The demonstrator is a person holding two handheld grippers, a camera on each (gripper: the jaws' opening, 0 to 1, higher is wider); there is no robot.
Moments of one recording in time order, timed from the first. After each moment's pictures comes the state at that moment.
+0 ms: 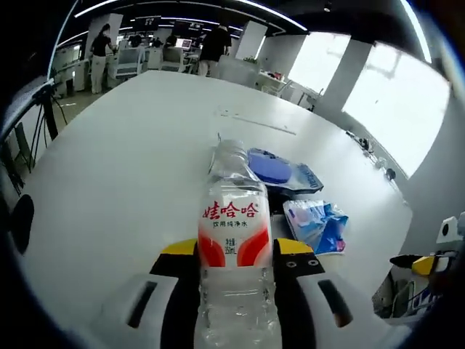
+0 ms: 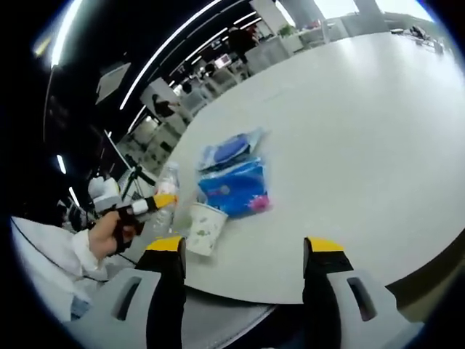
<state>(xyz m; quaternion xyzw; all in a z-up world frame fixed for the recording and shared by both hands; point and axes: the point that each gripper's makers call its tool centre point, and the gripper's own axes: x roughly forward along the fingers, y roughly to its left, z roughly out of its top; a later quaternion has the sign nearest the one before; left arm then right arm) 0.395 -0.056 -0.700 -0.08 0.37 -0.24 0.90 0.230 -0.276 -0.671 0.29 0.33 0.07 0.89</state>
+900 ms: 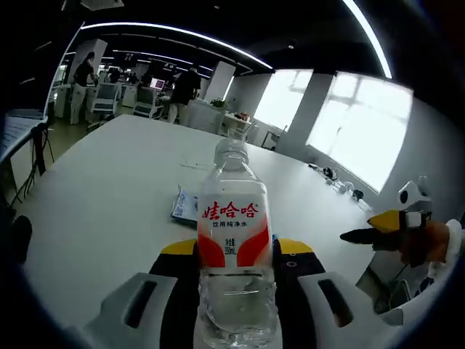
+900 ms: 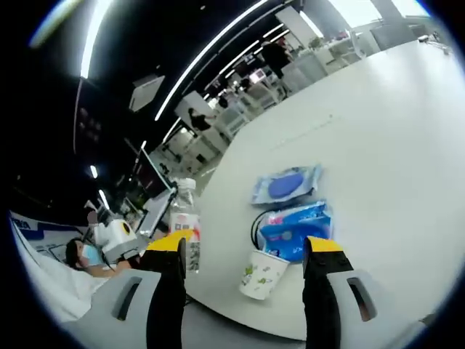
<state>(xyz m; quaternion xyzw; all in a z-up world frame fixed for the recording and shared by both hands) 0.357 -0.076 -0.610 -0.12 0.23 -0.32 0.91 0.301 -0.226 -0.585 0.31 0.26 0.18 0.90</state>
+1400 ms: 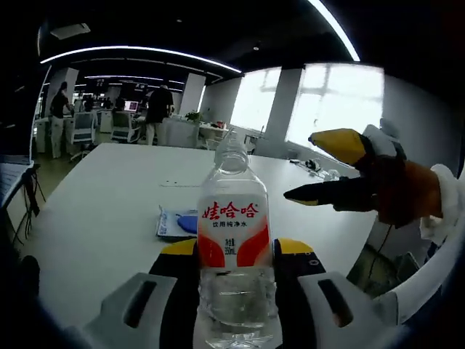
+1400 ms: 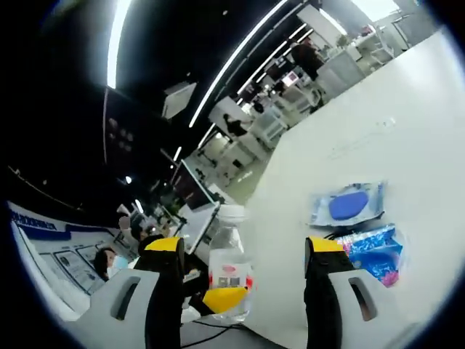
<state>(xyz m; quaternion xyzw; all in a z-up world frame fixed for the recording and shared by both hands) 0.328 -0.097 -0.580 -0.06 0.18 -0.38 0.91 0.344 -0.152 -0.525 0.34 0.22 0.27 0.87</state>
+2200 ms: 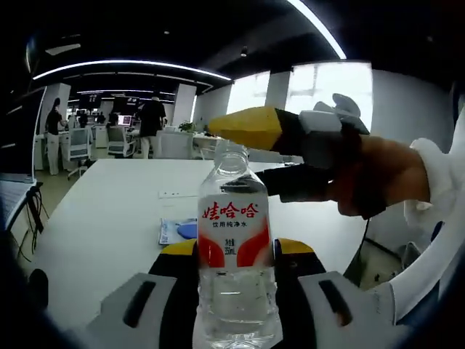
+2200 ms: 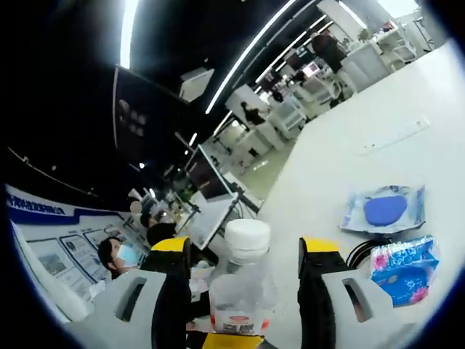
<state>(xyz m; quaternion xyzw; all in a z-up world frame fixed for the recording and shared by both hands) 0.312 -0.086 -0.565 -0.04 0.15 -0.39 0.91 0.366 -0.088 -0.513 0.32 0.22 0.33 0.86</state>
